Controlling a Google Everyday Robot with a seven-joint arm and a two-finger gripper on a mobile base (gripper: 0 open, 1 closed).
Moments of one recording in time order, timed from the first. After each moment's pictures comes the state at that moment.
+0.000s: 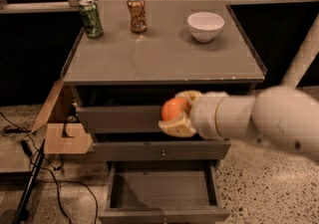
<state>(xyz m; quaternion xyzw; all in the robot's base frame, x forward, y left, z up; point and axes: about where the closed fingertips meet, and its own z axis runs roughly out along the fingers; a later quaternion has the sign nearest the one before) 0.490 -0.053 0.818 -0.45 0.75 0.13 0.47</state>
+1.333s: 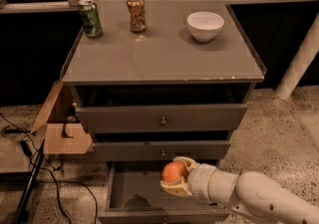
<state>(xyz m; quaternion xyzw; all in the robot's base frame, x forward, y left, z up) 0.437 -0.059 0.584 -0.41 0.76 0.22 0.45</state>
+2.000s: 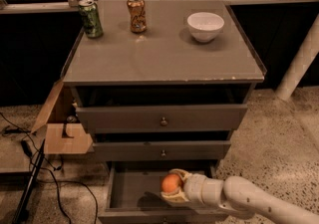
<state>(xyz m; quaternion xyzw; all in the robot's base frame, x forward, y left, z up) 0.464 -0.059 0.435 -0.48 0.72 0.24 0.44</state>
